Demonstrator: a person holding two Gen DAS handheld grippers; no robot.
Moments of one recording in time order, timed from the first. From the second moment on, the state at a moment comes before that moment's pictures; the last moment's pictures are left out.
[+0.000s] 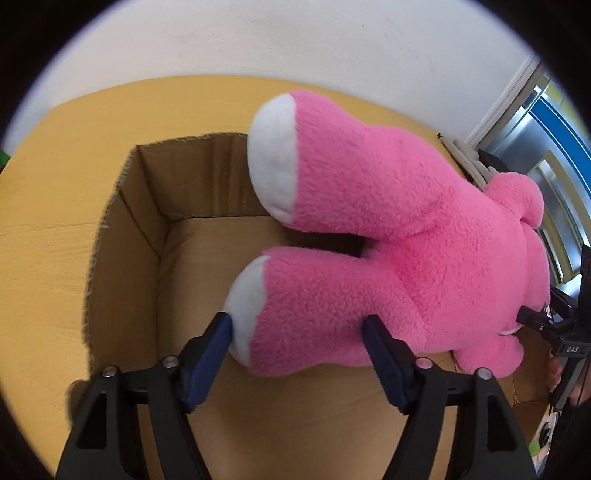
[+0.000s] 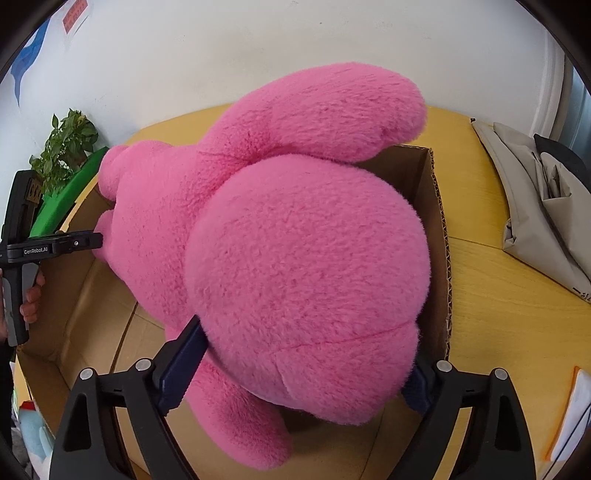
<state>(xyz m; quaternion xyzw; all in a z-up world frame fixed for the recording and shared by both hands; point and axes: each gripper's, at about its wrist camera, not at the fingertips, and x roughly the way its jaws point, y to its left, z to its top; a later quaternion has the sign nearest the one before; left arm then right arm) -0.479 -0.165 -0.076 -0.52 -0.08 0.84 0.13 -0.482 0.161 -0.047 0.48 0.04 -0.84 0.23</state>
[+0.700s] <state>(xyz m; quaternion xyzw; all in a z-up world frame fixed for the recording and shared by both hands) -0.439 -0.163 -0.043 -0.51 -0.07 0.84 0.16 -0.477 0.180 -0.032 0.50 0.00 -0.83 0.22</state>
